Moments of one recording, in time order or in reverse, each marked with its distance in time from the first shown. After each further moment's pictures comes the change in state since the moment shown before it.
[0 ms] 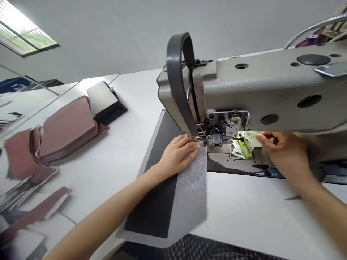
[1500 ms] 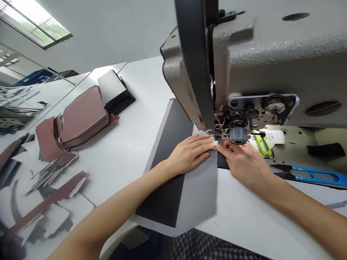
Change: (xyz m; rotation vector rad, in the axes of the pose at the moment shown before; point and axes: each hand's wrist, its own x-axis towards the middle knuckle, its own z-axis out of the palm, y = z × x) left_hand -0.014 -0.003 0.010 0.094 -0.130 0.101; right_hand -0.037 -0.036 0.082 -0.061 0.011 -1.207
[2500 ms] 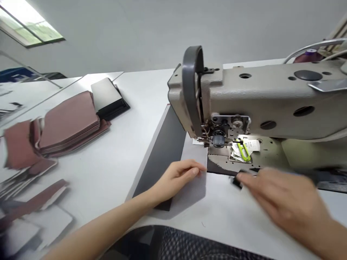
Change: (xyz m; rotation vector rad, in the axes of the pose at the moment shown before) left_hand -0.010 0.062 -0.022 -1.008 -0.023 -0.478; right_hand -0.054 -0.004 -0.111 -0.031 0.076 0.032
